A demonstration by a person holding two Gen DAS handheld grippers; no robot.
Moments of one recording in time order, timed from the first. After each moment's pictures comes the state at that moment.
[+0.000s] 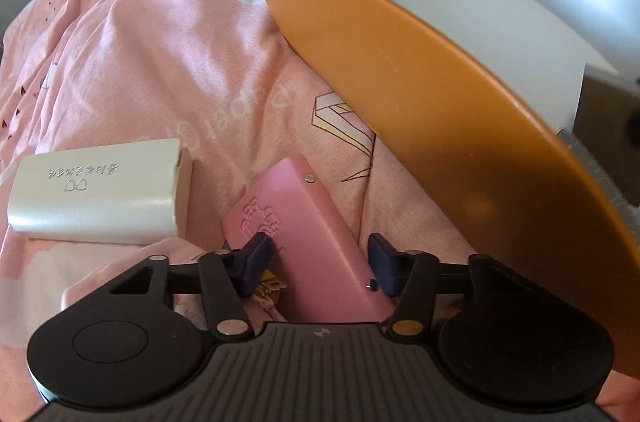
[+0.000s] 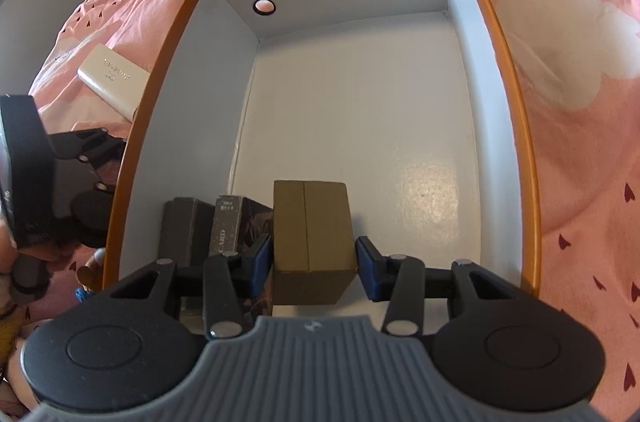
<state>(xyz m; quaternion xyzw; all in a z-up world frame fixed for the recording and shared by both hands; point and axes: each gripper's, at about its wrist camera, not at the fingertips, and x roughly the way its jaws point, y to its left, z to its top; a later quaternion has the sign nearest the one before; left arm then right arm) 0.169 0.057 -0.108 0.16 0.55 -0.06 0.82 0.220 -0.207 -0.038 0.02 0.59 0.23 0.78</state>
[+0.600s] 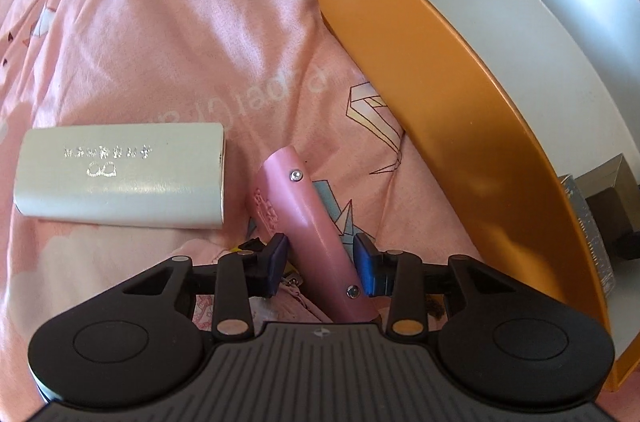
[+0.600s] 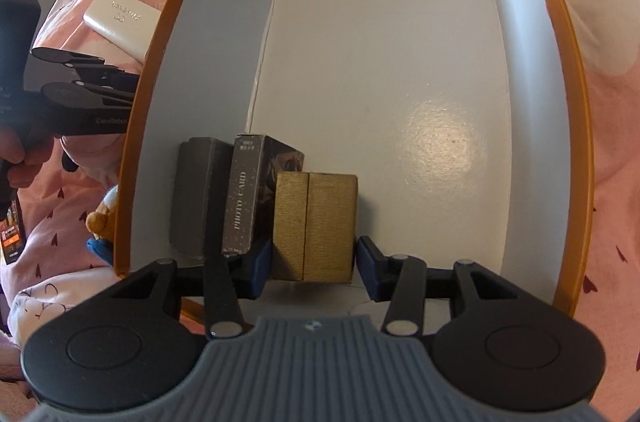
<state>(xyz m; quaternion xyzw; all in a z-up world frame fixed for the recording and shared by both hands) 0.237 0.046 -0.100 0.12 0.64 -0.06 0.76 0.224 -0.195 -0.047 0.00 0.66 0.25 0.71</state>
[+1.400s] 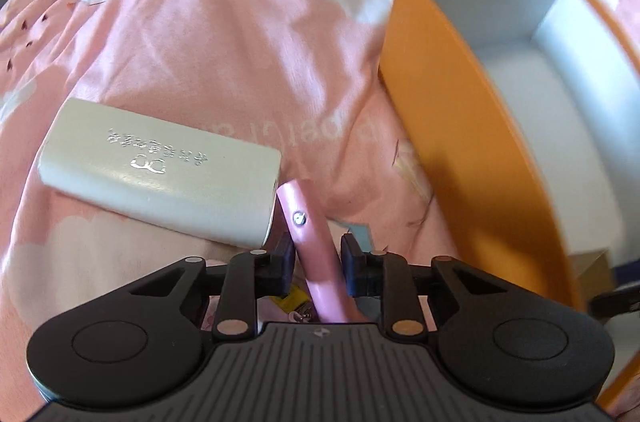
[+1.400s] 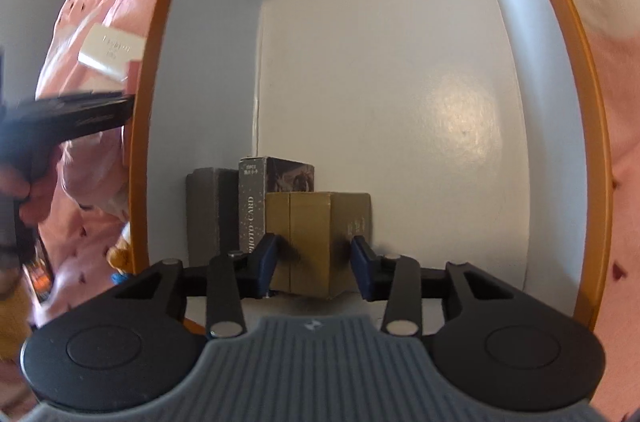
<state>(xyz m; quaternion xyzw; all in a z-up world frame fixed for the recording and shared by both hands) 0.232 0.093 -0.071 -0.02 0.59 -0.02 0.81 0.237 -0.203 -0.058 0.09 0.68 0.23 0.69</state>
